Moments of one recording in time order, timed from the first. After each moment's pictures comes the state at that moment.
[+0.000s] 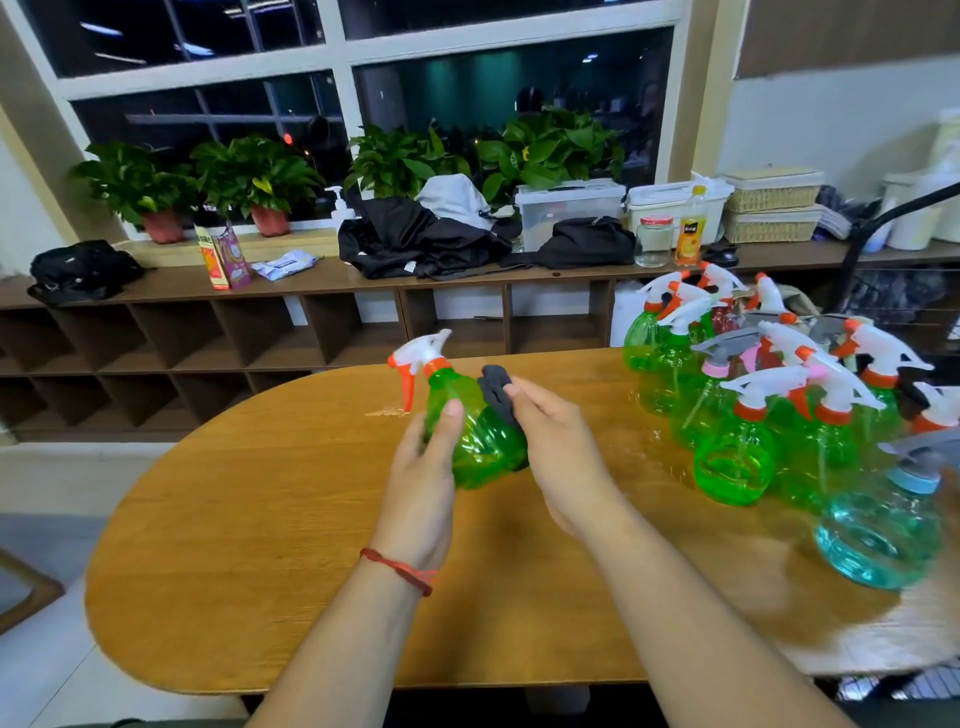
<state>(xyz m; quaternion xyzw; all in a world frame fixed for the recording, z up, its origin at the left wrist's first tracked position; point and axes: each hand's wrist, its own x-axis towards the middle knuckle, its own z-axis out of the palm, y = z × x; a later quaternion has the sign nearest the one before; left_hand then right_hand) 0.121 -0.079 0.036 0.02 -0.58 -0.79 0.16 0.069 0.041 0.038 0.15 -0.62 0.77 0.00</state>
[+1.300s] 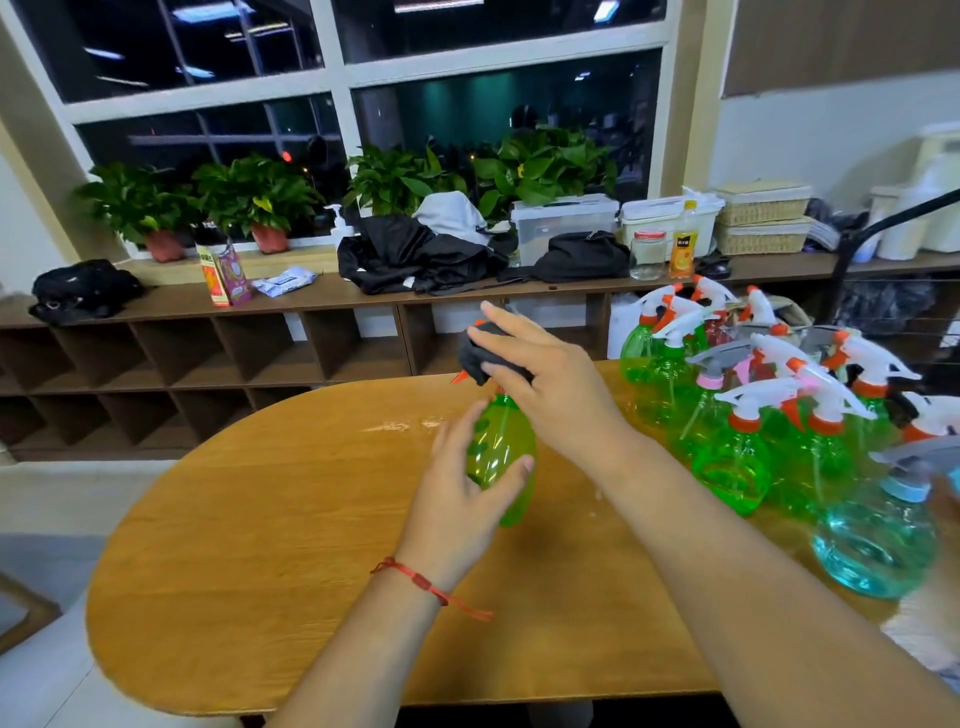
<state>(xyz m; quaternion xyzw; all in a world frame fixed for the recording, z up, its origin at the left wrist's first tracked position) 0.117 -0.077 0.027 -0.04 -0.84 -0.50 0.20 0.031 0.062 0.097 0.34 -0.82 0.40 0.22</state>
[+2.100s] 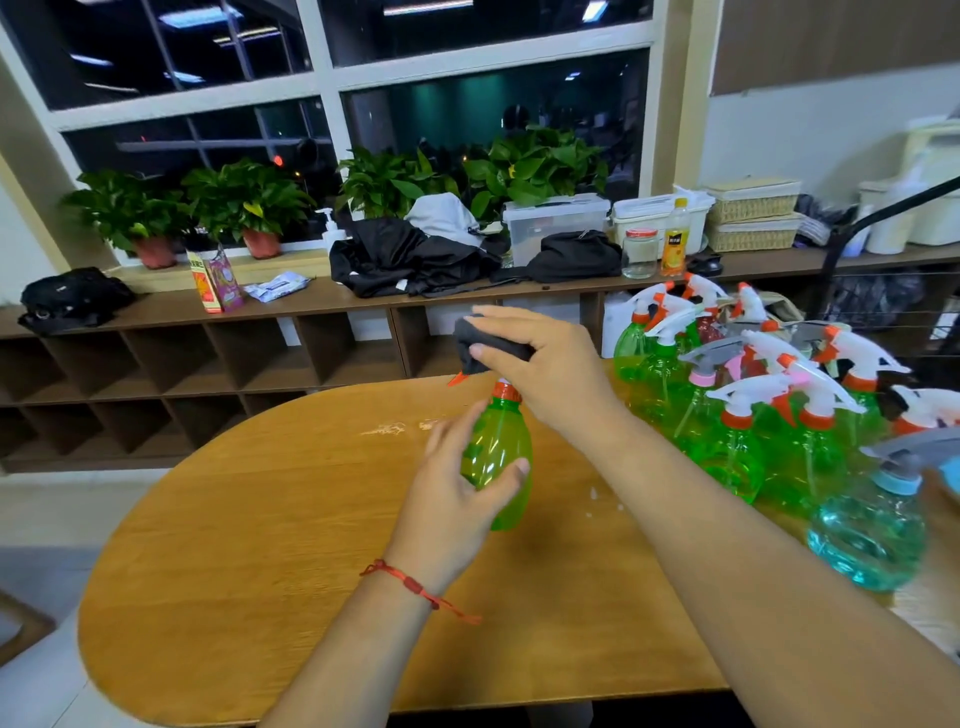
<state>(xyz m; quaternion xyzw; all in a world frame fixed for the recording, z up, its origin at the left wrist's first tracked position) 0.118 -0.077 0.036 -0.06 -0.84 -0.49 0.21 0.021 0.065 0.107 0.30 -0.76 0.54 0.20</state>
